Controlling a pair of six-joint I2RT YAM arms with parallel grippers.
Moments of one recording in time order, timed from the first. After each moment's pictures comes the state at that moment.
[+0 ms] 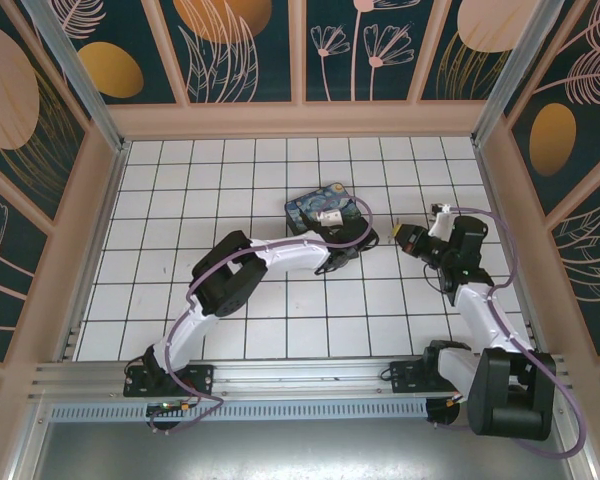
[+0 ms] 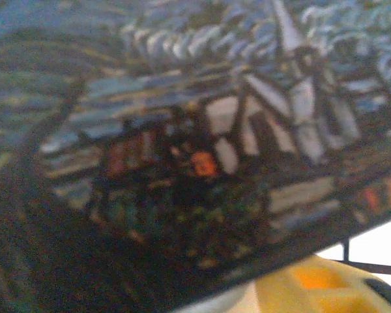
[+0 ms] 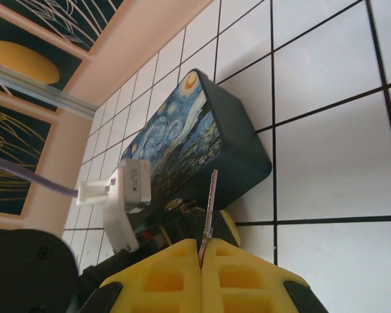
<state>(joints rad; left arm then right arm) -1.00 2.29 1.69 -0.52 -0.46 -1.13 -0.06 1.02 0.45 0.07 -0.70 0.57</state>
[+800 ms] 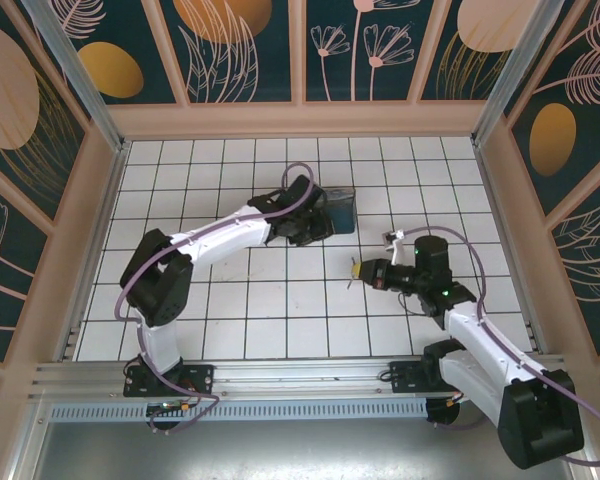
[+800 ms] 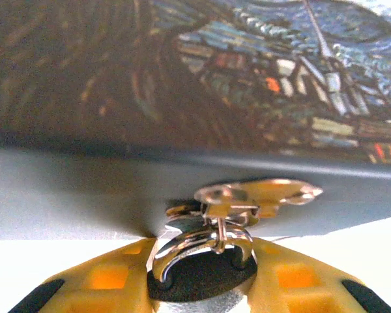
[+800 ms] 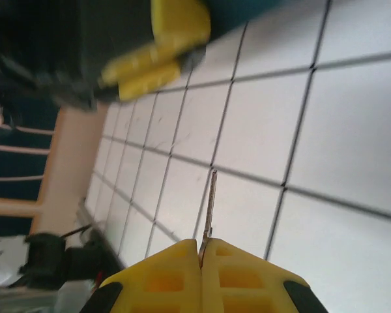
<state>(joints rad) -0.78 1.87 1.45 -0.52 0.17 -0.99 0.32 0.87 0.33 -0.02 -0.76 0.64</state>
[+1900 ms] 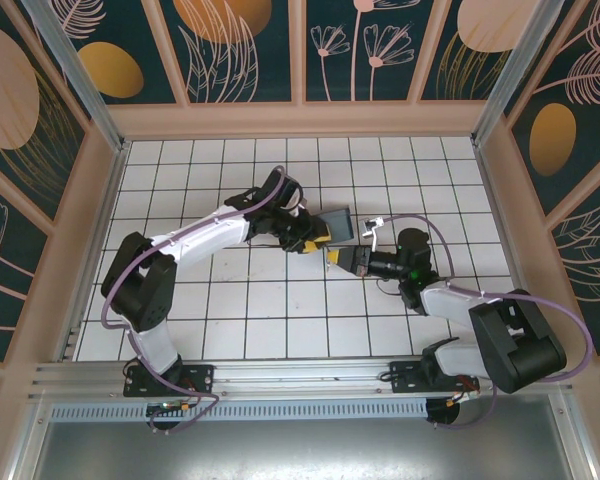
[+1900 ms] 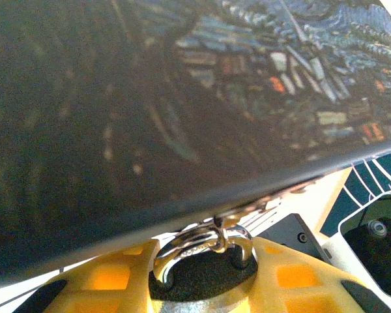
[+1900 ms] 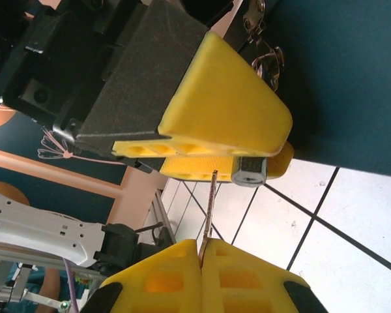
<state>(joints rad) -0.67 1.78 1.32 -0.44 0.59 -1.15 0.39 1.29 0.32 0.75 -0.91 0.89</state>
